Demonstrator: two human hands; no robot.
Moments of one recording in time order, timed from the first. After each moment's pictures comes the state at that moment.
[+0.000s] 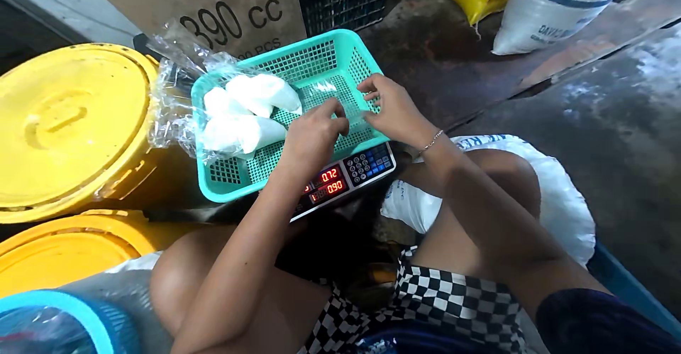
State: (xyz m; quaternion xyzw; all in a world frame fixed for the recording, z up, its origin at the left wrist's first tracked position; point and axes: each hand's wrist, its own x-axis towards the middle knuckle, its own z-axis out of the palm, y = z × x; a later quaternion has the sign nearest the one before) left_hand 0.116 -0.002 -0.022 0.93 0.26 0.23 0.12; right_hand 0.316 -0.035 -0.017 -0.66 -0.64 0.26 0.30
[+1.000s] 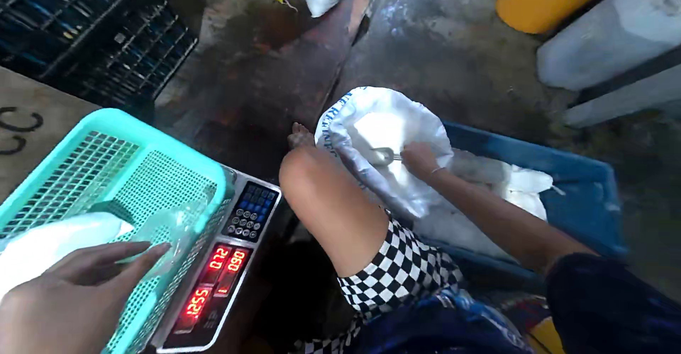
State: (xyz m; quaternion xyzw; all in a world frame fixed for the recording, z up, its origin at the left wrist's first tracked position) left_hand 0.127 -0.008 0.026 0.85 0.44 0.03 0.28; right_hand 0.513 -0.364 -0.201 -0.92 -0.30 0.26 -0.03
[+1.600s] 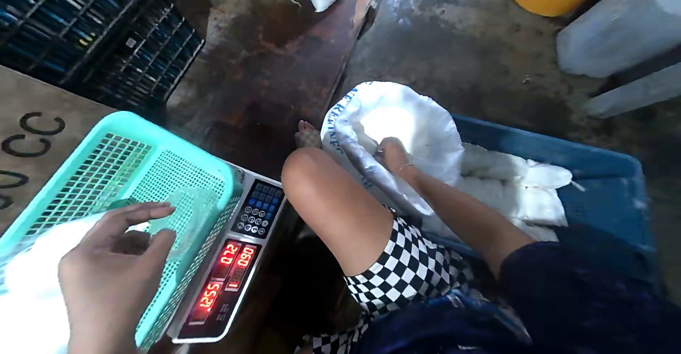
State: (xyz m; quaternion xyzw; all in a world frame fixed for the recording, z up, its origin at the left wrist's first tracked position) left_hand 0.148 -0.005 -0.001 0.87 0.34 0.19 0.30; right_hand 0.488 -0.302 -0.227 -0.92 -0.24 0.28 0.15
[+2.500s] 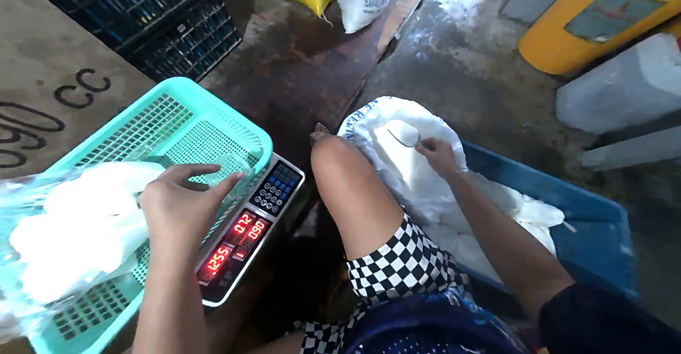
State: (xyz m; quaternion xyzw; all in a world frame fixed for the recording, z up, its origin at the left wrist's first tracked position) left_hand 0.144 -0.019 -0.013 0.83 0.43 0.22 0.28; right_hand 0.513 -0.351 -0.169 -0.90 -0.16 0.18 0.35
